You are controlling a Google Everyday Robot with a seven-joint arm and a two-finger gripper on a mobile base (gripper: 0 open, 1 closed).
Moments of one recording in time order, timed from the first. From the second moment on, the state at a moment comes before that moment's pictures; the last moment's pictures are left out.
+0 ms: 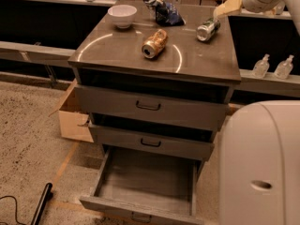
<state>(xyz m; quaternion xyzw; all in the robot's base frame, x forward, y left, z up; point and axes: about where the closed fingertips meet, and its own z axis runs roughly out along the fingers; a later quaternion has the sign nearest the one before) 0.804 -0.330 0.966 0.02 0.92 -0.03 0.39</state>
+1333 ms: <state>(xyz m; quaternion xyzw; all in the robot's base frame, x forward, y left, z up) 0.841 -0.291 0.945 0.20 0.90 0.10 0.38</state>
